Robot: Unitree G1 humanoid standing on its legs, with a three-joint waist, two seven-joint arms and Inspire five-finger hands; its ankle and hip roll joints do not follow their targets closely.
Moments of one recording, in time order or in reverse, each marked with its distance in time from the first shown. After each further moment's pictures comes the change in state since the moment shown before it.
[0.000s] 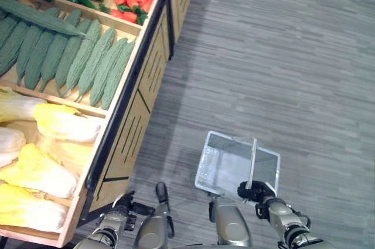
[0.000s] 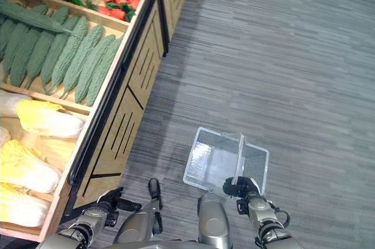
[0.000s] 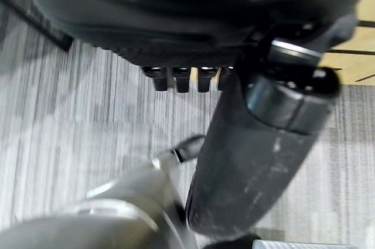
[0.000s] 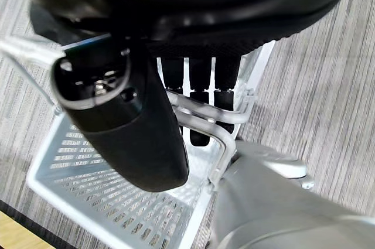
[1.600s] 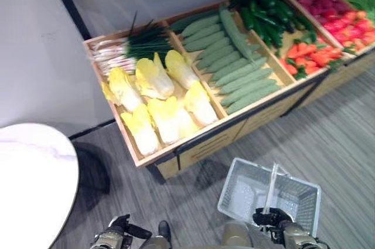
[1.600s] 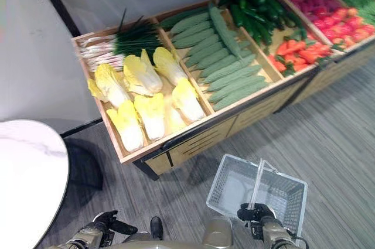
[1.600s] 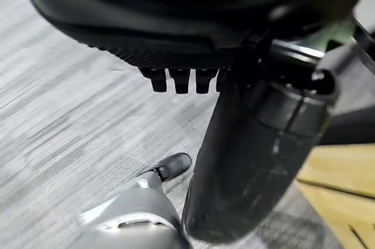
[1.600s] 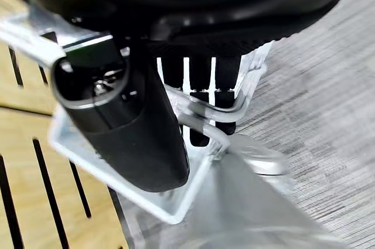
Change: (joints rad) left arm 0.104 0.036 0.049 0.111 0.001 0.012 0.005; right arm 0.090 -0.011 -0.023 0.127 0.020 0.036 -0.009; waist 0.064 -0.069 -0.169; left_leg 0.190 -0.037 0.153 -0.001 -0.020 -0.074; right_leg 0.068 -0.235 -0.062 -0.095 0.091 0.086
